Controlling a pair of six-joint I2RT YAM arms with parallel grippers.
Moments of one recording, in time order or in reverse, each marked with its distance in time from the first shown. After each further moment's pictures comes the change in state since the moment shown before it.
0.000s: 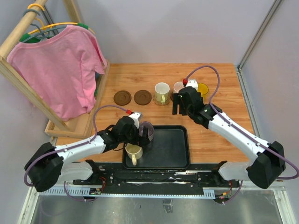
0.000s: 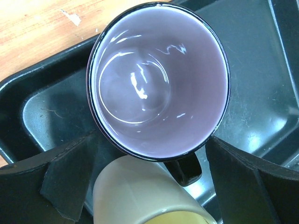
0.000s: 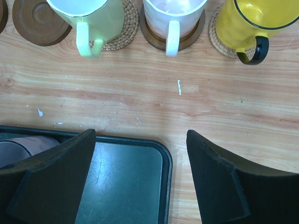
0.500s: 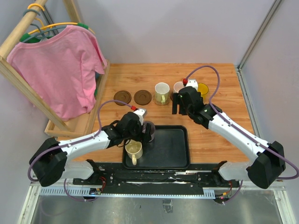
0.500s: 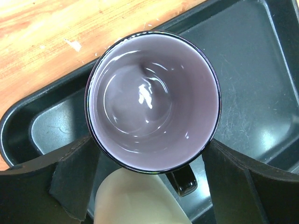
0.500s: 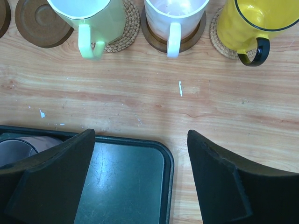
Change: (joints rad) left arm -0.013 0.085 0.118 -0.057 -0.061 0.044; right arm 0.000 0.000 -0.002 0.010 -0.002 0.003
